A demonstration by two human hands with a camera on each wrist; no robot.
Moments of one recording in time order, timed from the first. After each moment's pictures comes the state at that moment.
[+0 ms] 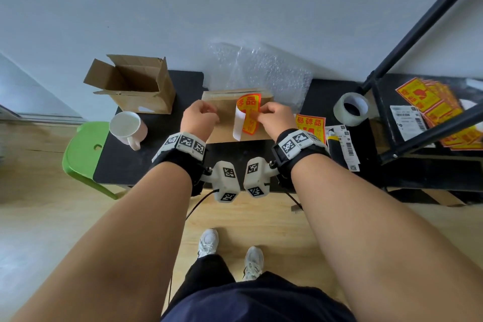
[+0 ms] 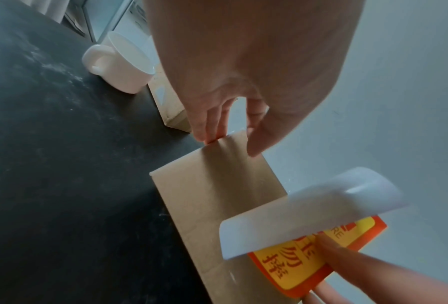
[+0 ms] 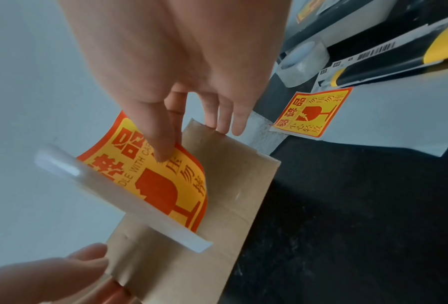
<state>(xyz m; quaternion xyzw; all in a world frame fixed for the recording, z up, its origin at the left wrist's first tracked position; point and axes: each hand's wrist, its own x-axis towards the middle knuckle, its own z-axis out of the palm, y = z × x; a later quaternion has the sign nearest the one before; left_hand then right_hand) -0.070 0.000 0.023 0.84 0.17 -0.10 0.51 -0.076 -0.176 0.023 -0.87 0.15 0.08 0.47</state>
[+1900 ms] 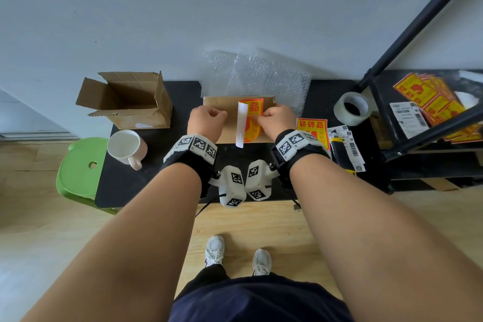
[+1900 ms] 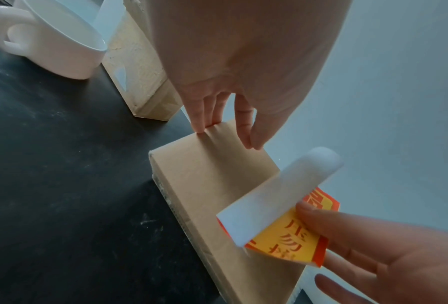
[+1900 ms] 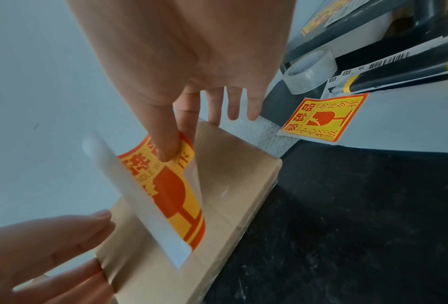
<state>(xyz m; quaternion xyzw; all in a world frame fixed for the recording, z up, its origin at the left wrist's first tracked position) -0.035 0.000 0.018 0.88 0.09 -0.08 0.45 -0.049 -0.163 0.021 -0.90 0.20 0.07 0.37</state>
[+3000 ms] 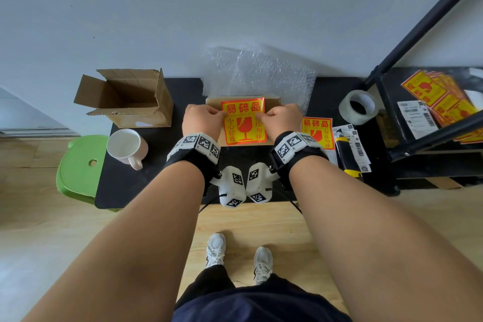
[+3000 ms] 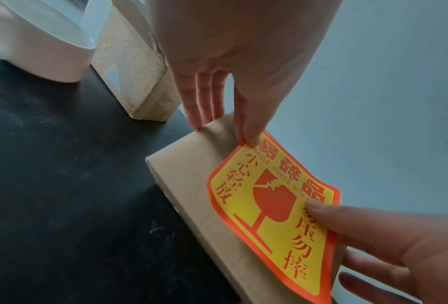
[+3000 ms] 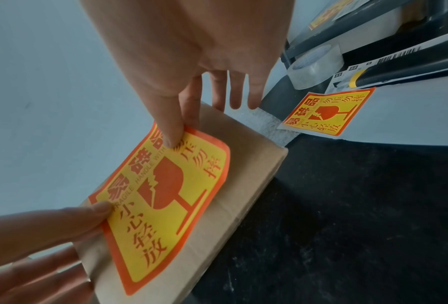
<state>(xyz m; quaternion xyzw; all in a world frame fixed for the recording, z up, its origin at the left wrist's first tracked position) -0.018 0.010 -0.002 0.91 0.12 -0.07 0.38 -0.037 -0.159 -0.006 -0.91 0.24 0.04 0.35</state>
